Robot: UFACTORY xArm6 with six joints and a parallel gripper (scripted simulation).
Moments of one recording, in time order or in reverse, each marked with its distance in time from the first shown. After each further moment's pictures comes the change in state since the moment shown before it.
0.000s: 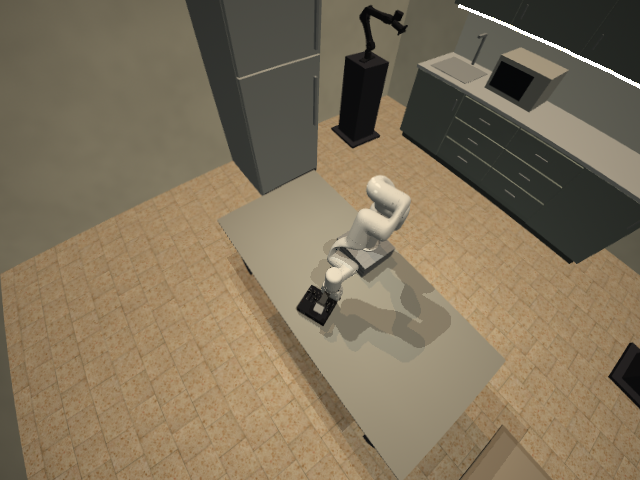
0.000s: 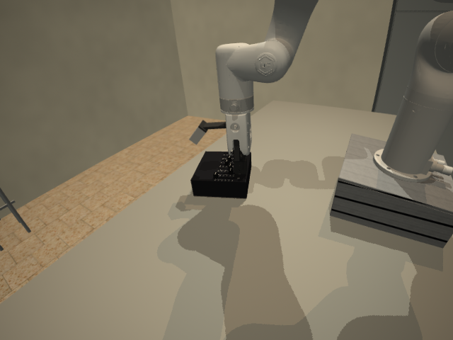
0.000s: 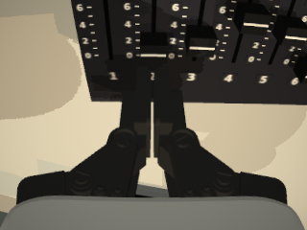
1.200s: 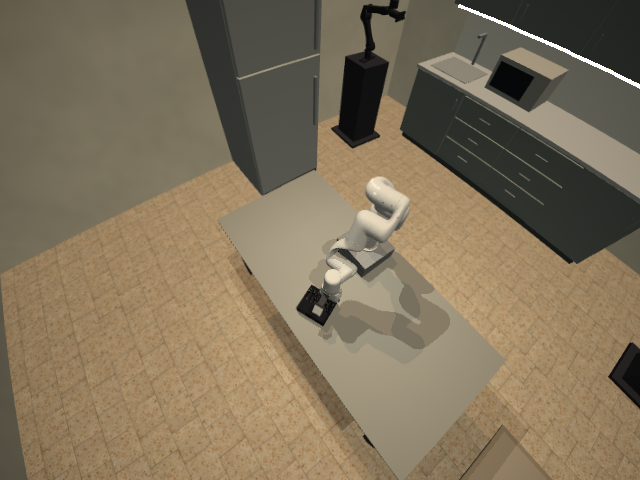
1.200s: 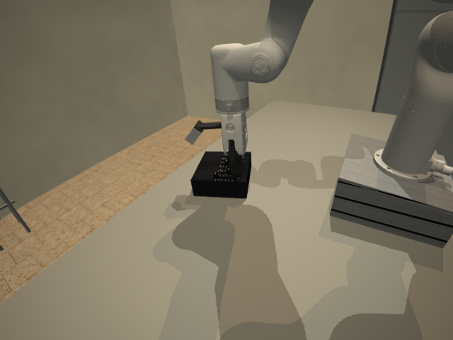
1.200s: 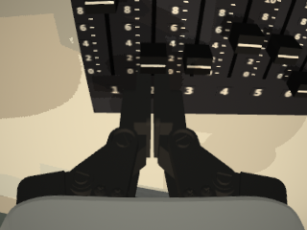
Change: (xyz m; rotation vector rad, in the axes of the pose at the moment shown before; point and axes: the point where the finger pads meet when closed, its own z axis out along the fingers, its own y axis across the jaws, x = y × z) arm 0.010 0.000 0.000 0.000 0.000 0.000
